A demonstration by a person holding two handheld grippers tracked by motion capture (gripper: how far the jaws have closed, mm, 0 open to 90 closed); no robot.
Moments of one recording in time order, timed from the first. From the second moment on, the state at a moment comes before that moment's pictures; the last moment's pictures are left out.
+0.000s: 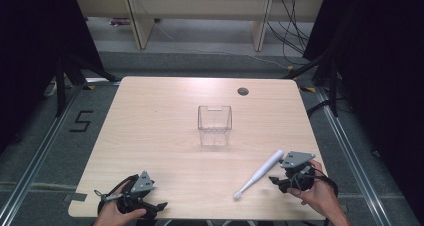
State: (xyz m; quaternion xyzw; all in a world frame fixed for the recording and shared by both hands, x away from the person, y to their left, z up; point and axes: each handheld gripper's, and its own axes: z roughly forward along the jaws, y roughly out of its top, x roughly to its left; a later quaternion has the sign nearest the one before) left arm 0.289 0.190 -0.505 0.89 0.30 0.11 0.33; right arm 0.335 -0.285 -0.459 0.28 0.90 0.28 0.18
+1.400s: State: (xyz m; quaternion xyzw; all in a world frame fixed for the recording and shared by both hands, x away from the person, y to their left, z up) left arm 0.289 0.189 -0.504 0.89 0.30 0.11 0.33; right arm 0.396 -0.265 -0.463 0.35 0.88 0.29 0.15
